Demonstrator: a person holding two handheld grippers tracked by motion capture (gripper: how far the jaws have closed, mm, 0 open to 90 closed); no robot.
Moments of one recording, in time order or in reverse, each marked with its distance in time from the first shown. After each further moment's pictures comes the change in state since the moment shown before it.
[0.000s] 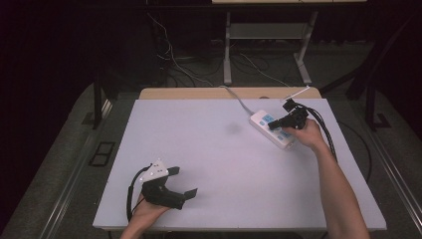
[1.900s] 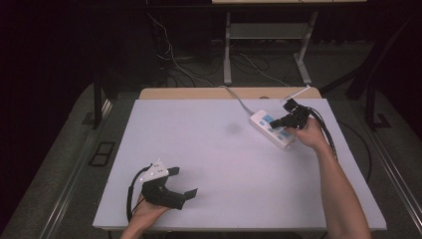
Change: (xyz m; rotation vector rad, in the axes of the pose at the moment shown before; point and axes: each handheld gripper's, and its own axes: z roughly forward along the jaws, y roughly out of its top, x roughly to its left) left arm 0.000 0.000 0.000 0.003 0.003 -0.003; right arm 0.008 0.002 -0.008 -0.006 -0.069 -0.058
